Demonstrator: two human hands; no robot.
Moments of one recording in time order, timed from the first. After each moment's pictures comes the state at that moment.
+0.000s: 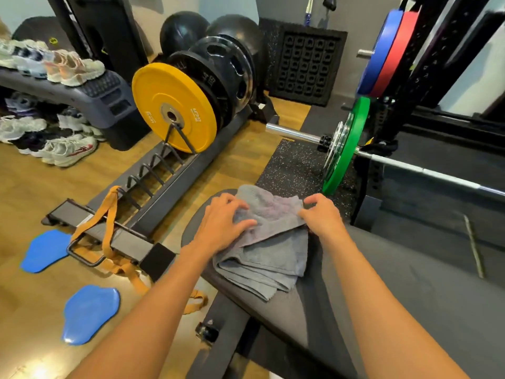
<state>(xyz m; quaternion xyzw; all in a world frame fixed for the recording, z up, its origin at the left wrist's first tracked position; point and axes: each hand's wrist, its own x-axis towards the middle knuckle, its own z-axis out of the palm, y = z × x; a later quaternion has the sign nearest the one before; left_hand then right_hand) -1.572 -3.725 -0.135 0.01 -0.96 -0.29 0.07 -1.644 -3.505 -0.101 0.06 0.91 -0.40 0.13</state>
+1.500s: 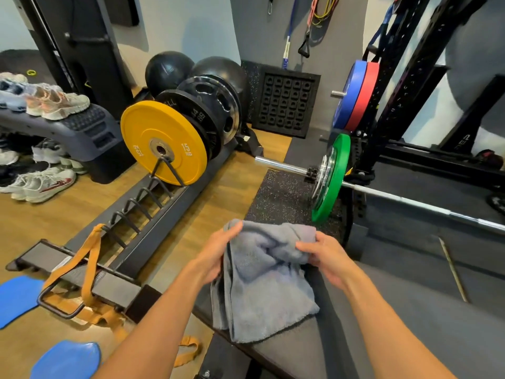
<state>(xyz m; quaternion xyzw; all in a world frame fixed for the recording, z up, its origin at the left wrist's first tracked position) -1.590 -3.747 -0.097 0.18 -0.54 -0.81 -0.14 -1.639 -3.505 -0.097 0.05 0.72 -0.66 0.22</state>
